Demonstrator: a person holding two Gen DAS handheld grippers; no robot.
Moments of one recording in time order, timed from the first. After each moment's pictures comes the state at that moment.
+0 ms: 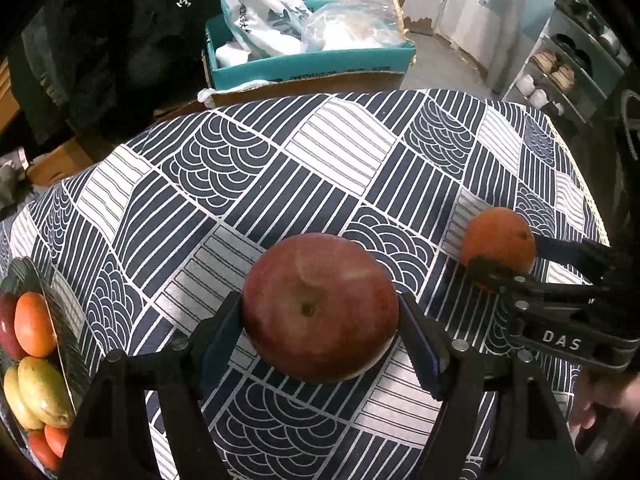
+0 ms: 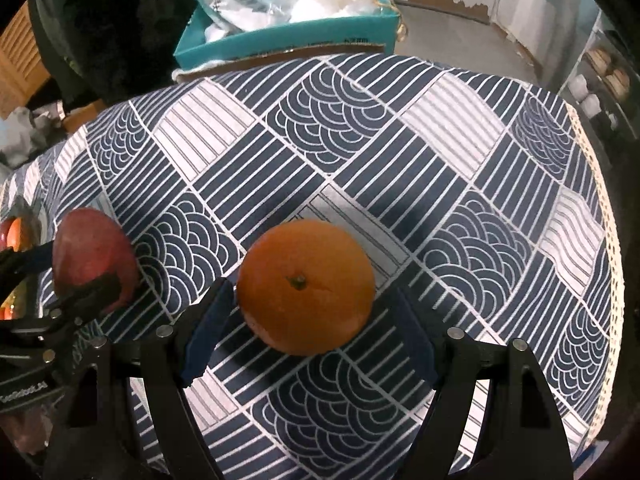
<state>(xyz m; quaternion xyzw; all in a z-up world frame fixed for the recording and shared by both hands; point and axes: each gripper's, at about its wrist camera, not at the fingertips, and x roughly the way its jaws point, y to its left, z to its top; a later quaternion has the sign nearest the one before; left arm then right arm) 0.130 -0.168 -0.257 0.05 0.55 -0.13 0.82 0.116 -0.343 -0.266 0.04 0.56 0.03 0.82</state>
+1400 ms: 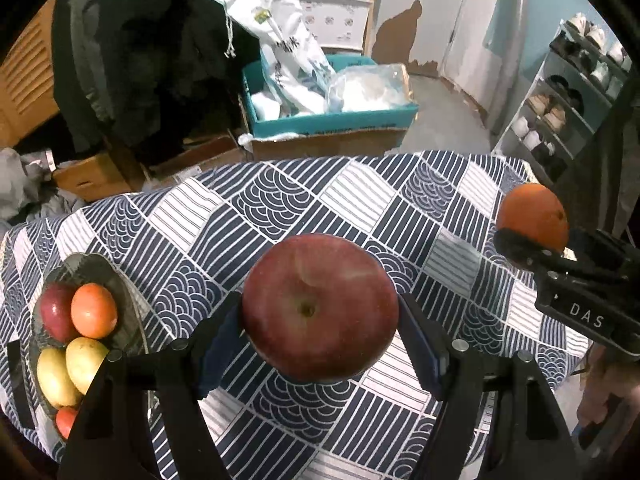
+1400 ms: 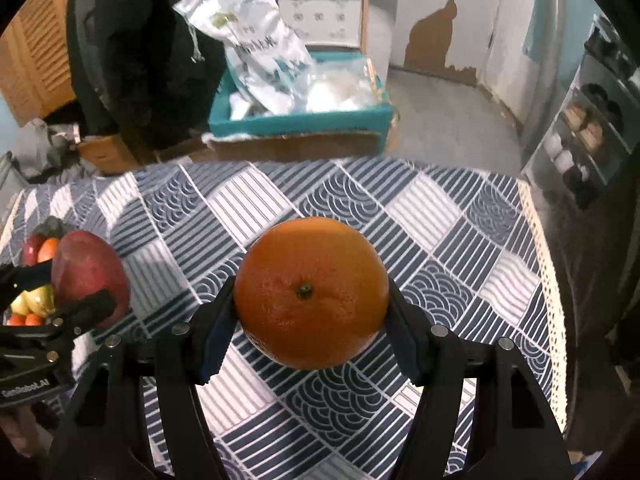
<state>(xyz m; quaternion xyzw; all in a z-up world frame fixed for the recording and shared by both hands) 0.093 -0.126 -0.175 0.02 0.49 -0.12 0.86 0.085 -0.316 -0.165 0.00 0.47 0.02 0.88</state>
